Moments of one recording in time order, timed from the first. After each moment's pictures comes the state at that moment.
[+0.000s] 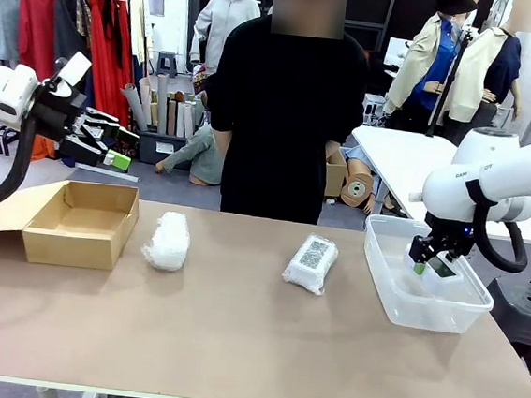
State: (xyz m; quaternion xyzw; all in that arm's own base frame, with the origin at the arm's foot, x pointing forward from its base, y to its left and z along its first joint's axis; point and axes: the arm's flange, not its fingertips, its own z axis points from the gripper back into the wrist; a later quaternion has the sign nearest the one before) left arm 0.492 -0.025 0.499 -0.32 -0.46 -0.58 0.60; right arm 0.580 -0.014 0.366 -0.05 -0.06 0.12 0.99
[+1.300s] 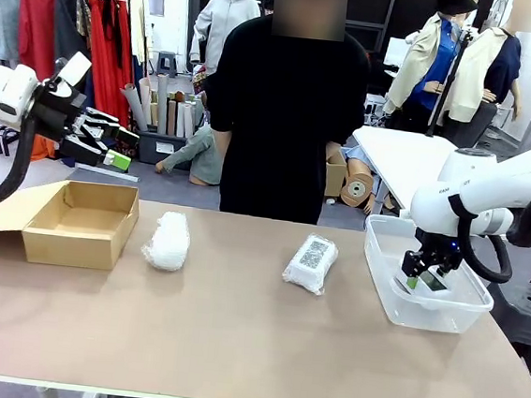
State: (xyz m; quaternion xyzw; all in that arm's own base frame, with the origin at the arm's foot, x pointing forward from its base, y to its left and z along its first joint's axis) left arm 0.492 -0.025 0.499 -0.32 -0.46 -0.58 0.60; right arm 0.598 -0.018 0.318 -0.05 -0.02 0.12 0.99
